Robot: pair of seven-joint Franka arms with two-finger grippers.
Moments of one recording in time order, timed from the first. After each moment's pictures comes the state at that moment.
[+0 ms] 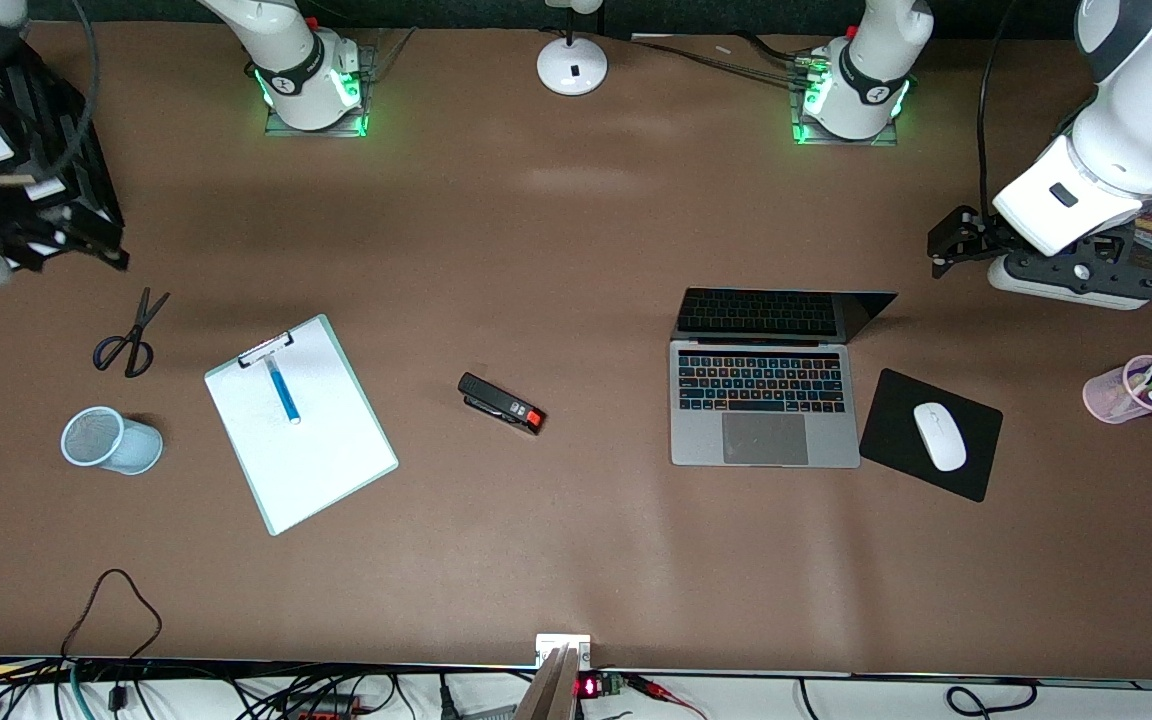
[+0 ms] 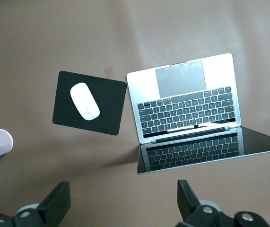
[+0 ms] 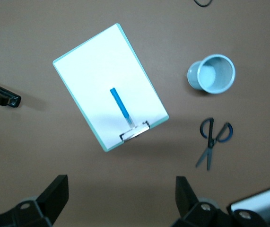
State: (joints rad) left arm -0.02 0.00 -0.13 -1.72 0.04 1.72 0.03; right arm 0.08 0.05 -0.08 -1.69 0.00 1.74 -0.05
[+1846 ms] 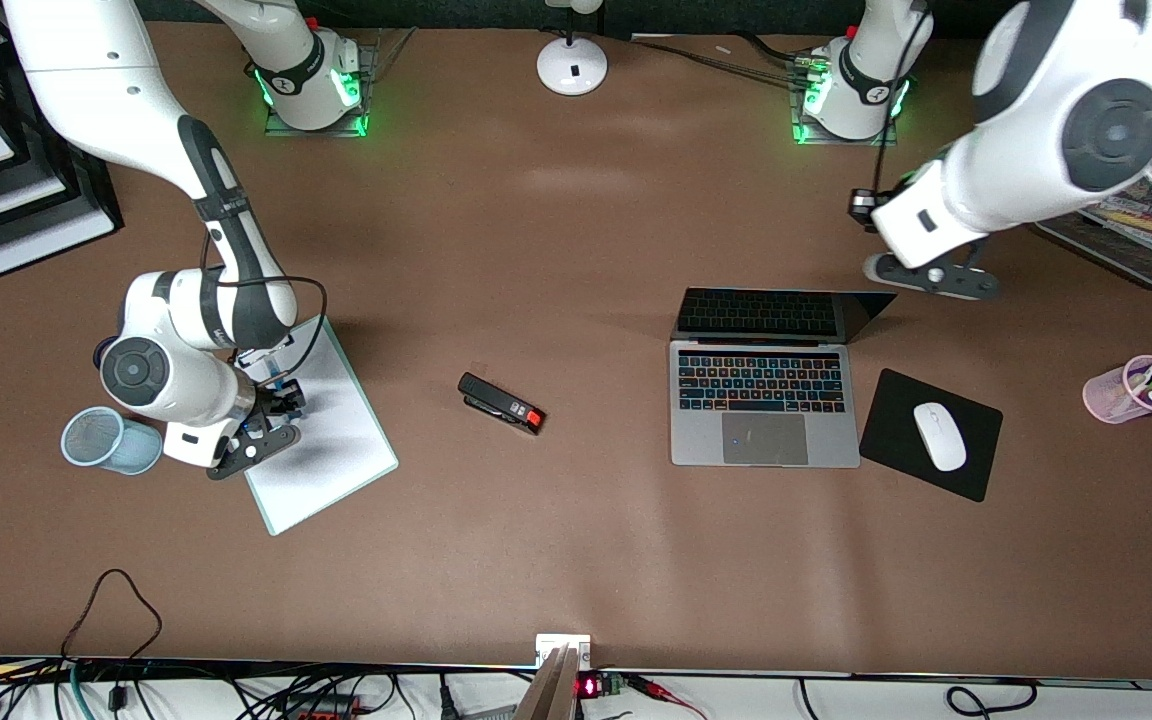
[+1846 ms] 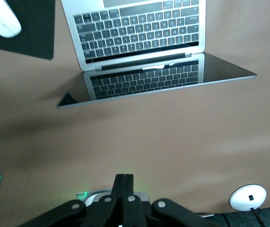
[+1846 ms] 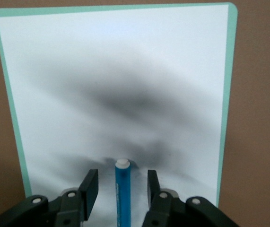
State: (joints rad) left arm -0.09 0.08 -0.19 -1.73 -0.11 1.45 -0.14; right arm 0.16 0.64 -0.07 -1.70 0.00 2.25 -0.41
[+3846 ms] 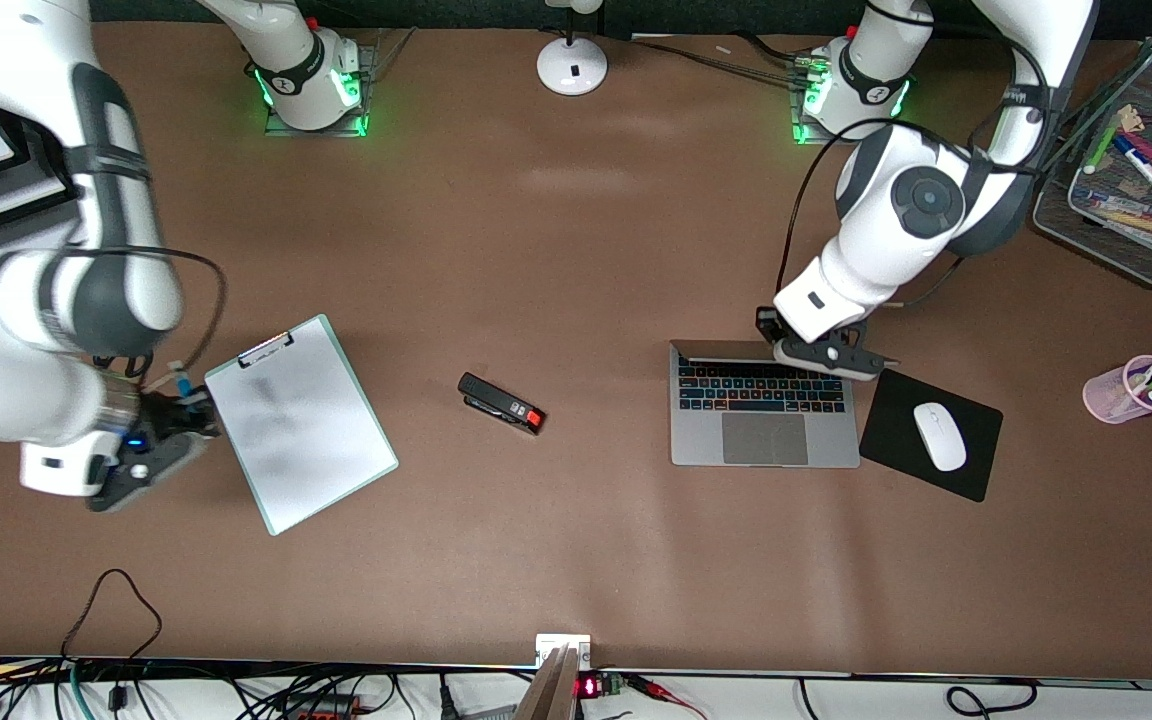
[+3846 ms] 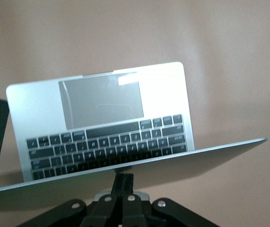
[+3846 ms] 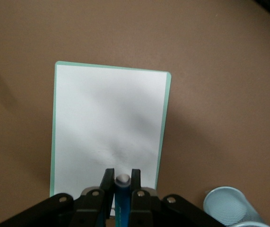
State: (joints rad) left arm -0.07 0.26 -0.30 -2.00 -0.04 2.35 -0.19; right arm 0.05 0.58 -0.08 -1.34 0.14 1.88 -0.73
